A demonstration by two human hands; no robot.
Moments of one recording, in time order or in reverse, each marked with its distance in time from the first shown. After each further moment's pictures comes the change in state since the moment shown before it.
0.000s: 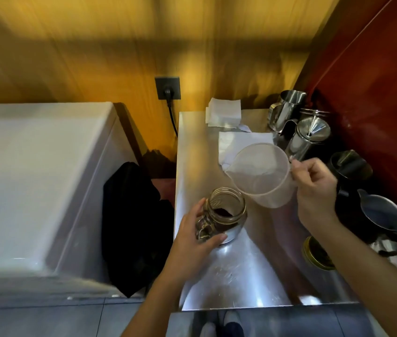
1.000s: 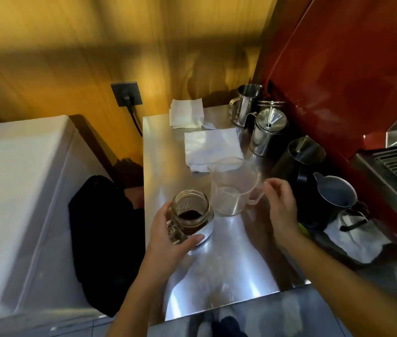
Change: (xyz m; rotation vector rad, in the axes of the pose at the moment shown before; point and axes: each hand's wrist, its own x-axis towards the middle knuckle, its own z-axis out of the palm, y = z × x) left_hand 0.015 0.000 0.009 0.000 0.017 0.133; right_hand -0.034 0.061 -0.039 -0.109 0.094 0.278
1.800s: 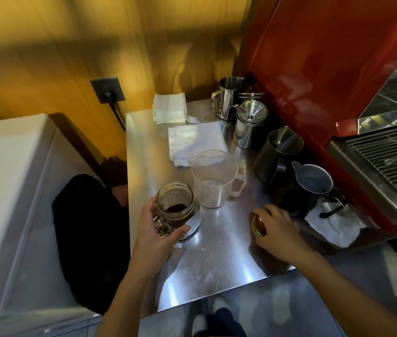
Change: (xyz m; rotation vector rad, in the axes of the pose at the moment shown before) left_hand 0.002 -0.006 0.012 0.006 0.048 0.064; right_hand -0.034 0.020 -0.060 -1.195 -0.479 0.002
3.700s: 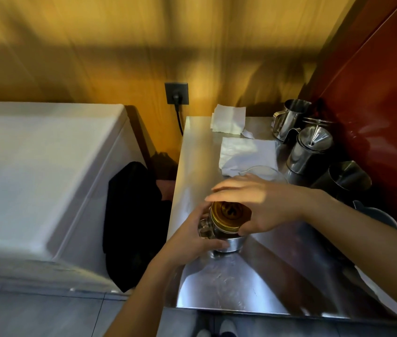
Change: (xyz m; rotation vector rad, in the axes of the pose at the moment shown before) left_hand 0.006 0.015 -0.008 0.061 -0.228 -0.158; right_hand 0.051 -0.144 -0.112 -0.173 -0.261 -1.195
